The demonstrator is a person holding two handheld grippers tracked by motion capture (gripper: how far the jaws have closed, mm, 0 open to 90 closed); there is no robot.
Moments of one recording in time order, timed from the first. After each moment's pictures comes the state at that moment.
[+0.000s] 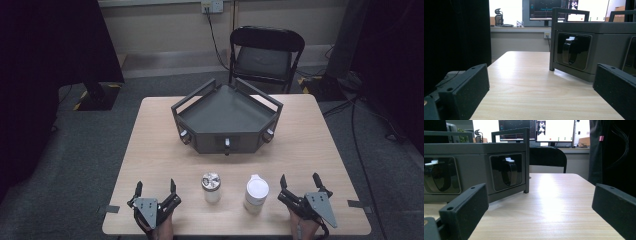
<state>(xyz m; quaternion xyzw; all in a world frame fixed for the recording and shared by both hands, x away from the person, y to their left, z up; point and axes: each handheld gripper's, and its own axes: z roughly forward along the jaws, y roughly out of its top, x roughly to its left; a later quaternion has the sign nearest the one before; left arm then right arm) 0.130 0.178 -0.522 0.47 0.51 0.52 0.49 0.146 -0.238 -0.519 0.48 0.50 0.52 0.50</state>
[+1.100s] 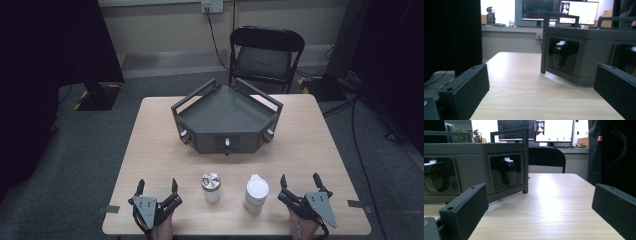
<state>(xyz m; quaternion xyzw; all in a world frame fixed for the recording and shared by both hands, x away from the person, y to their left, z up) 0.128 0.188 -0.510 0.48 0.50 0.49 0.52 0.146 -0.237 -0.519 0.48 0.50 0.51 0.50</state>
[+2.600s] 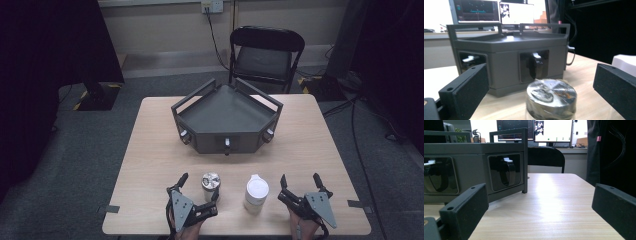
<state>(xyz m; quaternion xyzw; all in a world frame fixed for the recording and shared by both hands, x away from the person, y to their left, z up) 0.139 0.163 -0.484 0.59 0.37 0.39 0.60 0.146 -0.236 -0.519 0.48 0.50 0.51 0.50</state>
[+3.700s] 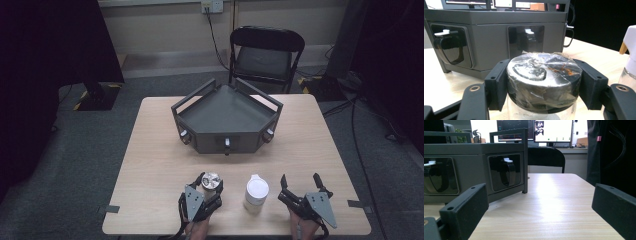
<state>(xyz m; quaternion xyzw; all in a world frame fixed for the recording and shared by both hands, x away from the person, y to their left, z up) 0.162 0.152 -0.494 0.62 0.39 0.35 0.58 0.146 -0.236 -0.519 0.48 0.50 0.51 0.50</state>
